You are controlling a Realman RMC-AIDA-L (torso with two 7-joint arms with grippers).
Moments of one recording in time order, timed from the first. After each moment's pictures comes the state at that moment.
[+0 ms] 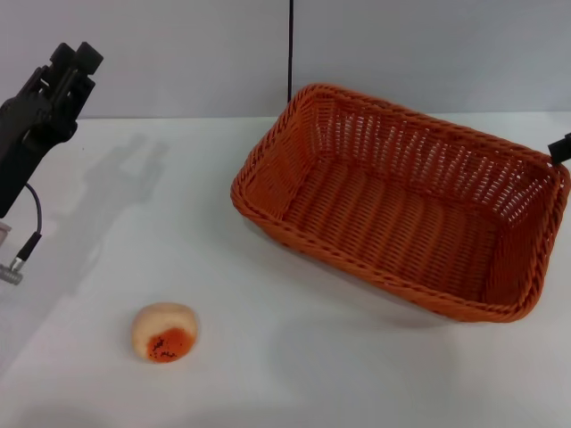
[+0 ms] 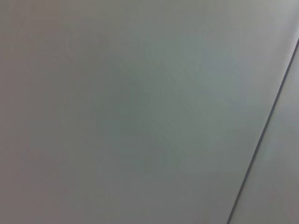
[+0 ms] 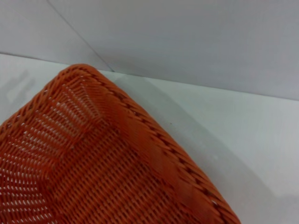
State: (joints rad) left arm -0.32 -2.04 -1.55 -0.23 0.20 -1.48 2.22; right arm 0.76 1.87 -0.69 -1.03 -2.60 -1.78 2.47
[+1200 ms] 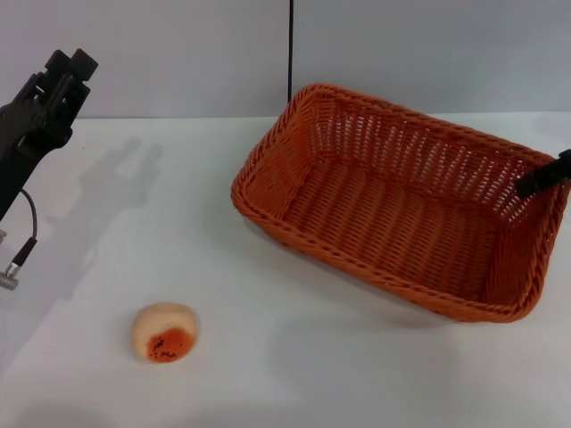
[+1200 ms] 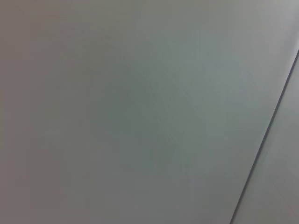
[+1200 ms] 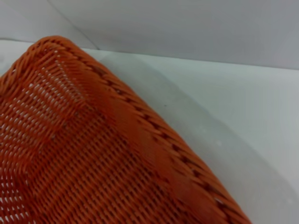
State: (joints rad) left arm -0.31 -2.03 -1.55 -0.22 0.20 -1.48 2.22; right arm 0.77 1.89 -0.72 -0.79 -2.62 -1.57 2.38
